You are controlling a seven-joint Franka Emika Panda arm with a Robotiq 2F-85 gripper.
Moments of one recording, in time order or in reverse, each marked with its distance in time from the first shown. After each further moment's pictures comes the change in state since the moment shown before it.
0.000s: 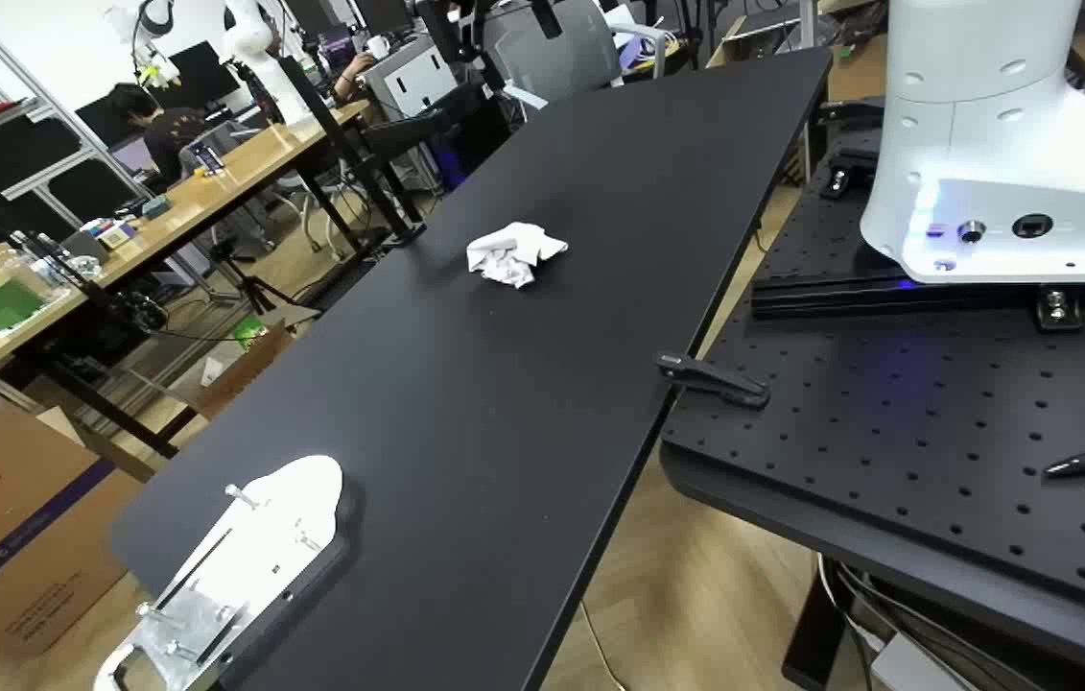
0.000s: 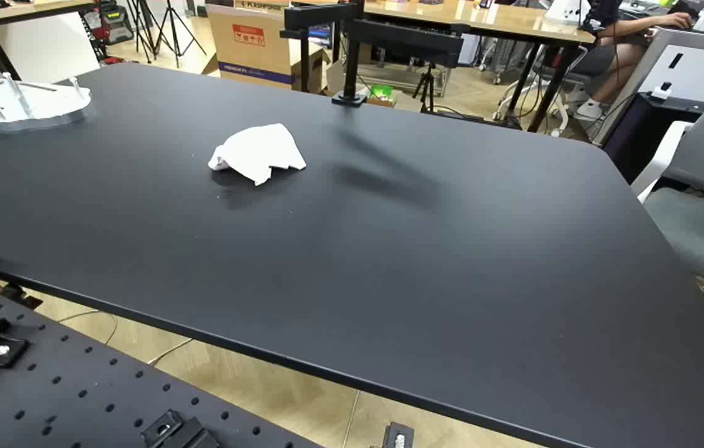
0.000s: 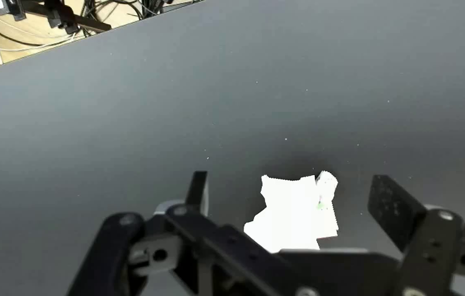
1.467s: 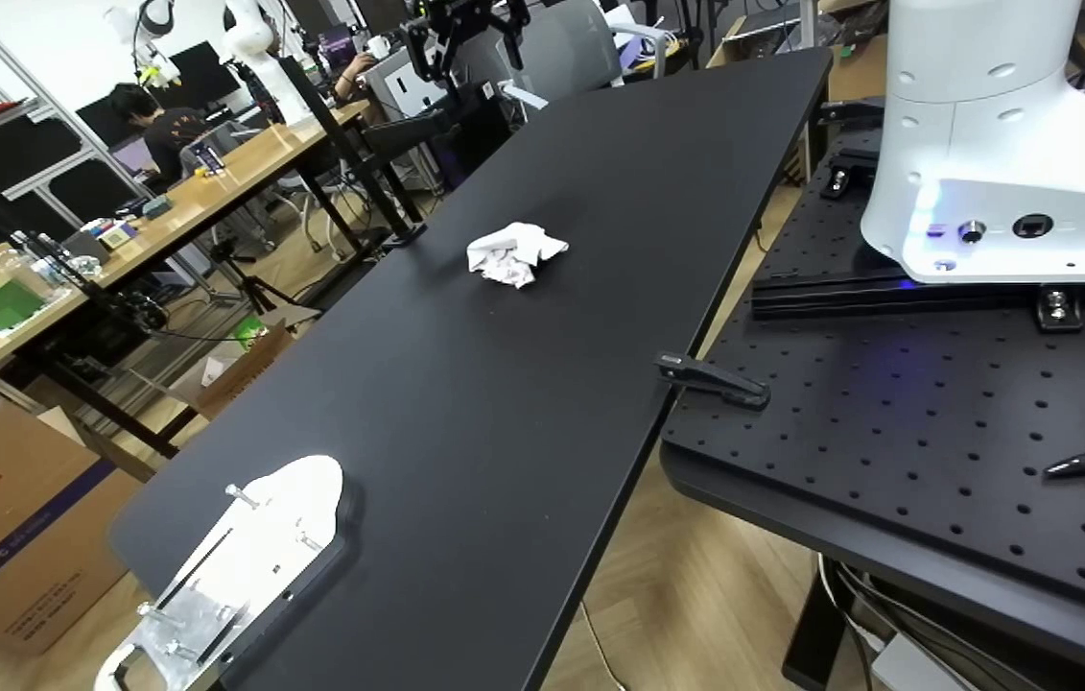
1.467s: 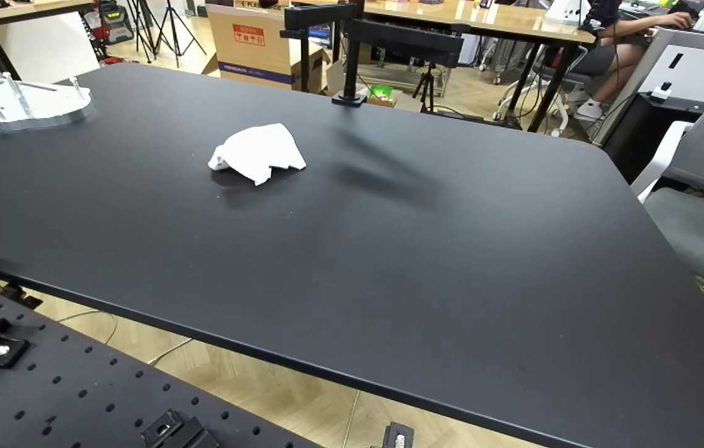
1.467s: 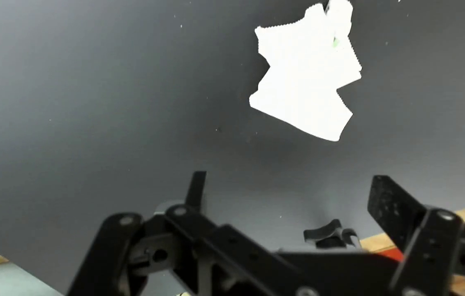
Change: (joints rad) arm -0.125 0.193 -0.008 -0.002 -0.171 0.521 0.275
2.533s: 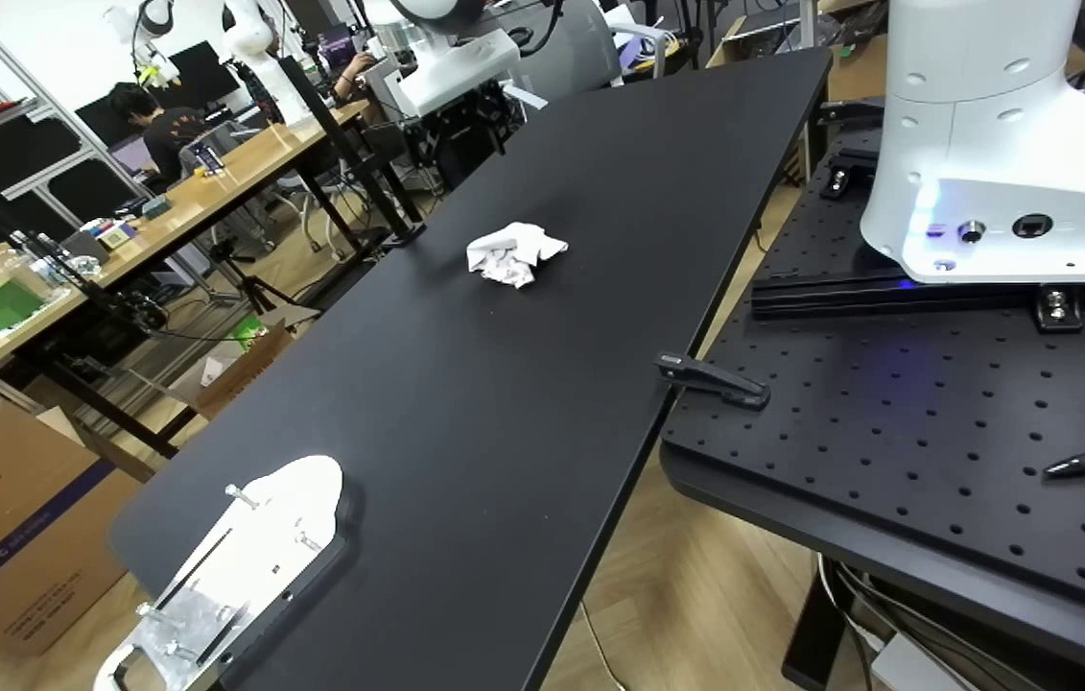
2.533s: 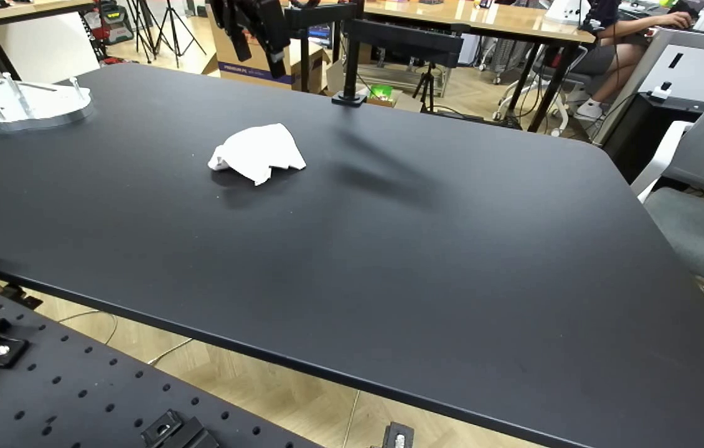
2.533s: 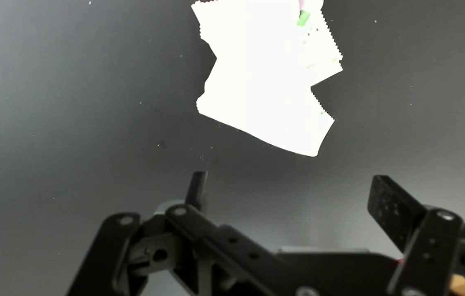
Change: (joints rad) arm 0.165 0.378 -0.144 0.173 -0.161 0.173 0.185
